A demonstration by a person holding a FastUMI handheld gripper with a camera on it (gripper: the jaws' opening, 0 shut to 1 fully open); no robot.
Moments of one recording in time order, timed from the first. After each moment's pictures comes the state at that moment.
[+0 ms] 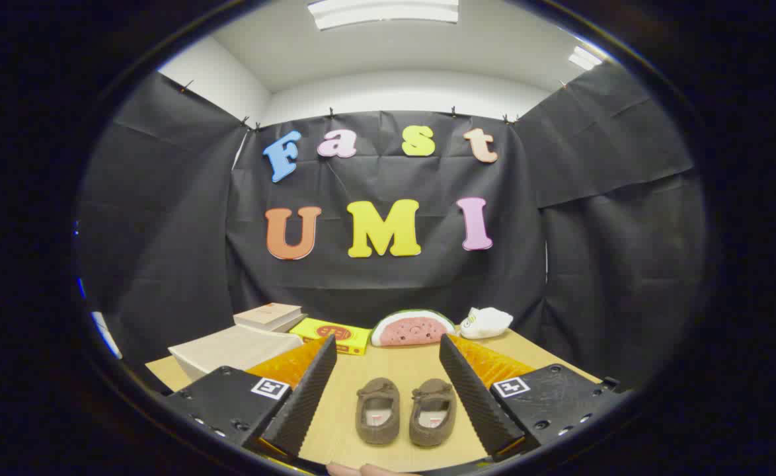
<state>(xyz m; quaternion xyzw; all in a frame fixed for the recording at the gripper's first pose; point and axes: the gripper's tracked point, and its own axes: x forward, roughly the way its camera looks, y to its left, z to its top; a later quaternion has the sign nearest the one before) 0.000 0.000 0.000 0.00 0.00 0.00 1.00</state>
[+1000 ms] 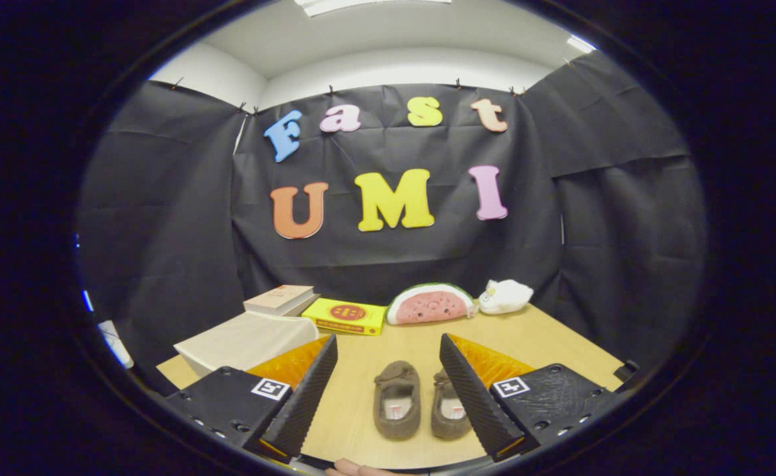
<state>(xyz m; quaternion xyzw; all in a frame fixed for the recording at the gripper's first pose) 0.040 0.030 -0.034 0.04 0.08 0.05 0.99</state>
